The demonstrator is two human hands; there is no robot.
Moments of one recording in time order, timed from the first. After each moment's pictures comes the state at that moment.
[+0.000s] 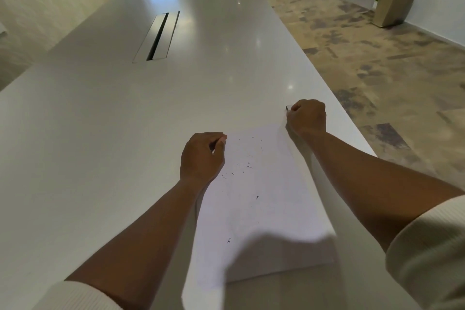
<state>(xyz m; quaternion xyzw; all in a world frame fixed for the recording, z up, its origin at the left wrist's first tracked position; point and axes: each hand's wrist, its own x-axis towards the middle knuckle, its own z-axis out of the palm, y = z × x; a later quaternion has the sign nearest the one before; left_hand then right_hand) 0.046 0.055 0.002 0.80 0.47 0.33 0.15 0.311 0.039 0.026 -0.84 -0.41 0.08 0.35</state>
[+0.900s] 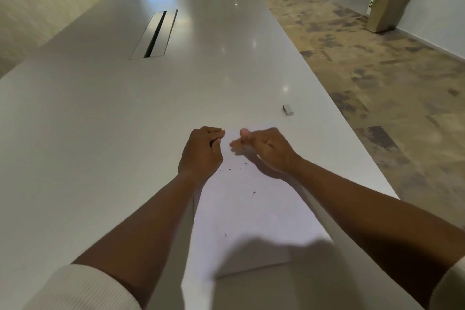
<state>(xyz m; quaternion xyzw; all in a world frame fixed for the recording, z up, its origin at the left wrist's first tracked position) 0.047 0.060 -0.006 0.80 0.49 0.28 0.20 0.229 -0.016 0.016 -0.50 -0.59 0.40 0.50</state>
